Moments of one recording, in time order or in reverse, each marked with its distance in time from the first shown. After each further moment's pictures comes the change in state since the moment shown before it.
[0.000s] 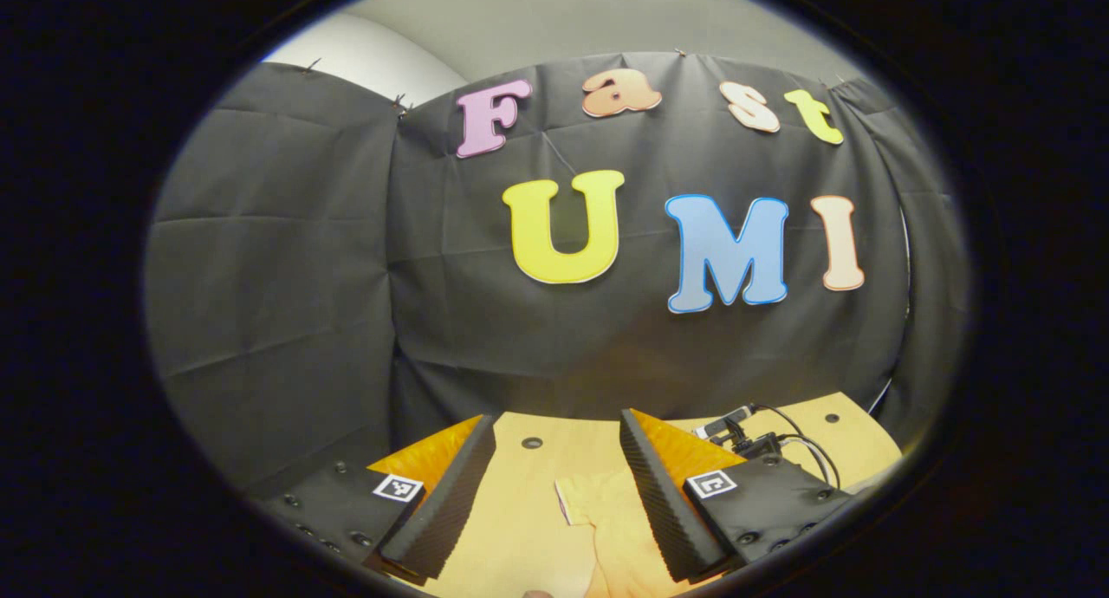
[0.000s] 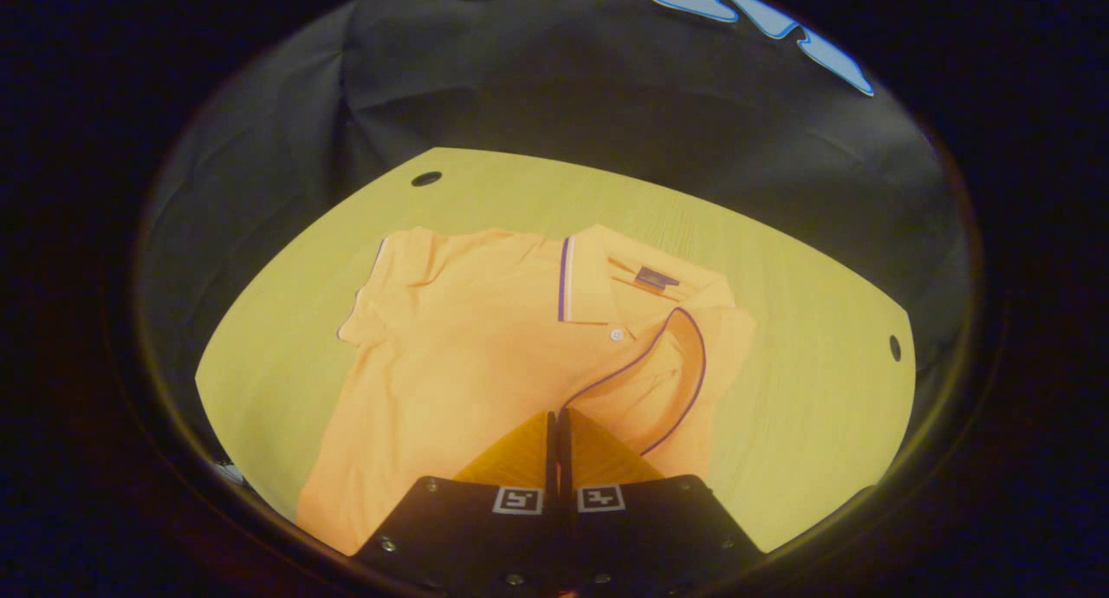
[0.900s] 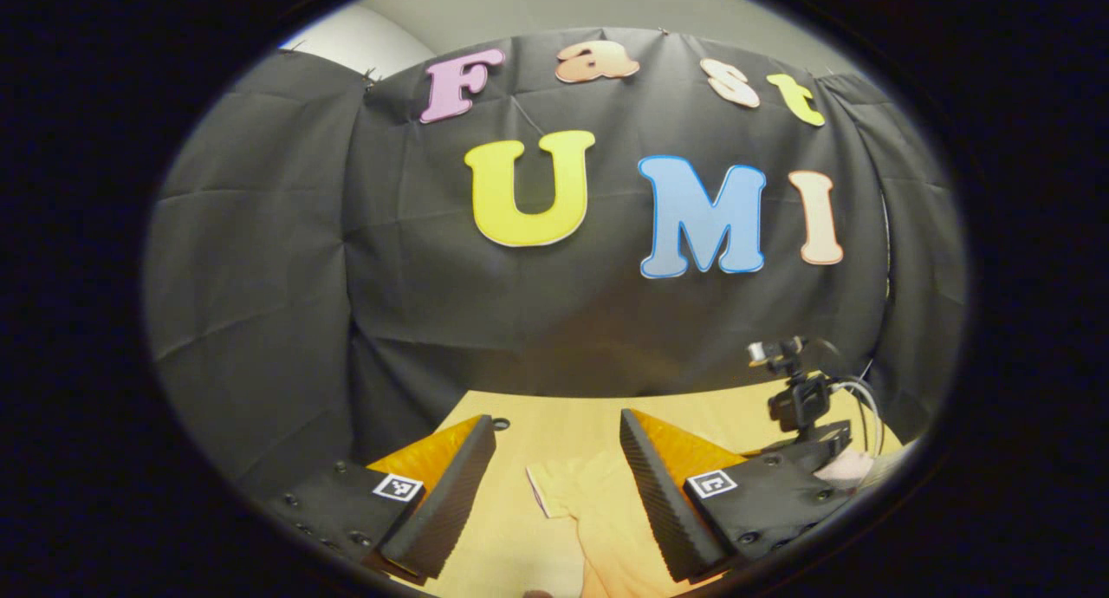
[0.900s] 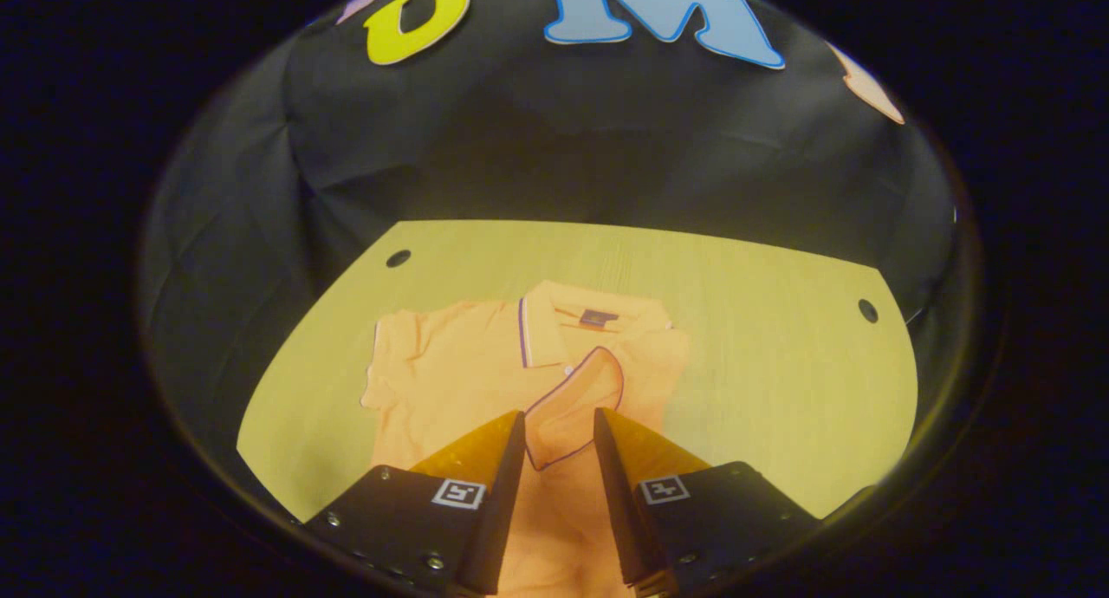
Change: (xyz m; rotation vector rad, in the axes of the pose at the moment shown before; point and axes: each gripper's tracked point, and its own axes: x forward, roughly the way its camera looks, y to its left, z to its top) left arm 0.061 -0.029 -0.066 -0.004 0.103 -0.145; right arm -0.076 -0.034 0.045 0.259 -0.181 -0.020
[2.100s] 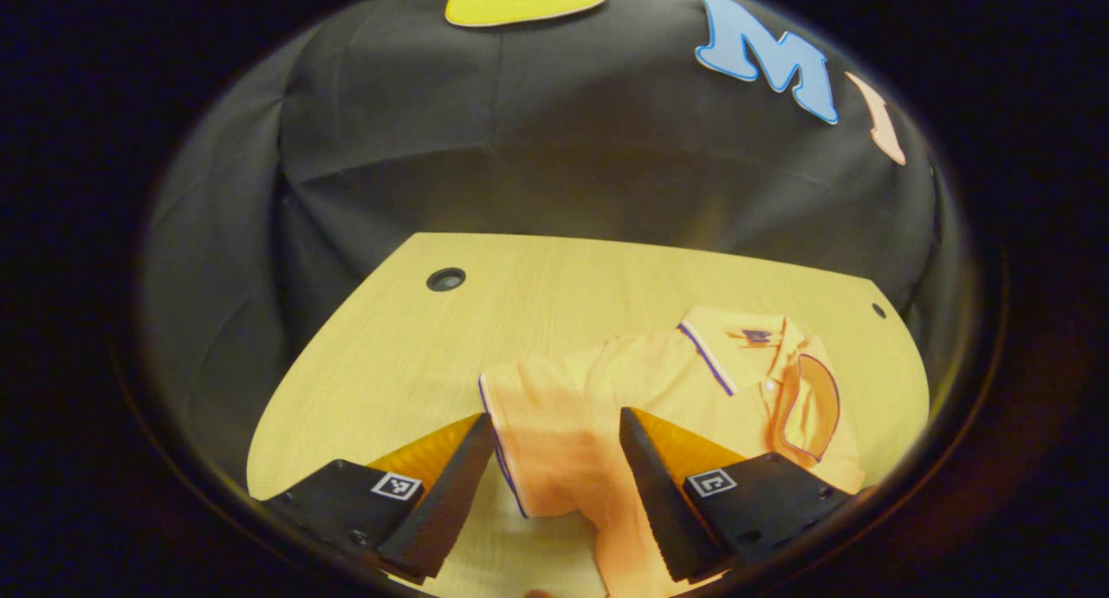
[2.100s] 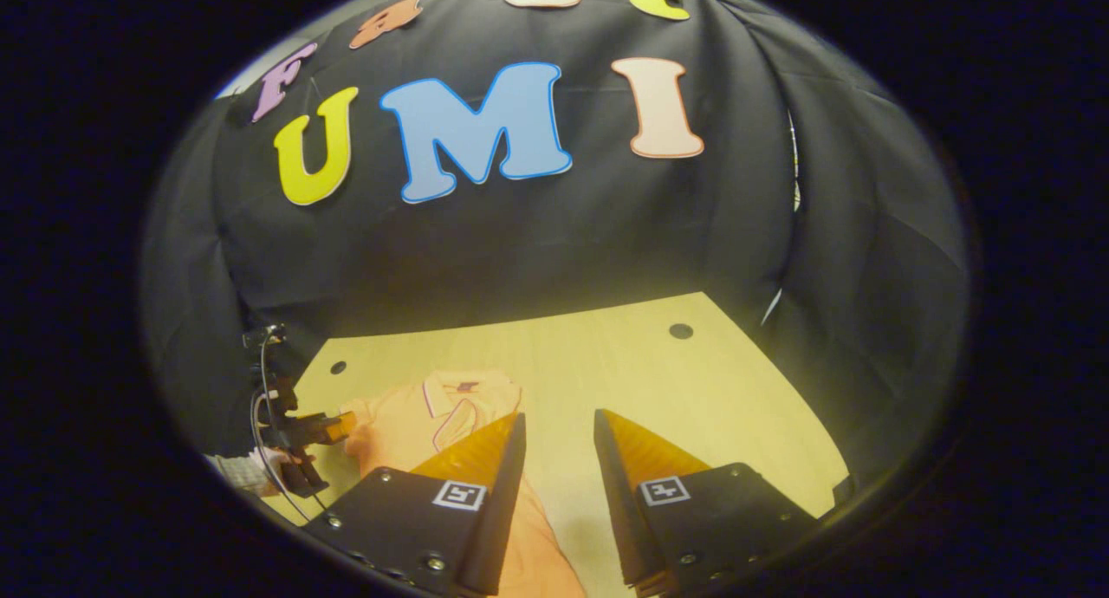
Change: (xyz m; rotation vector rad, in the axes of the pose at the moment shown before) left arm 0.214 0.017 -0.264 -0.059 0.482 -0.001; right arm -0.219 -0.115 0.004 0.211 -0.259 -0.327
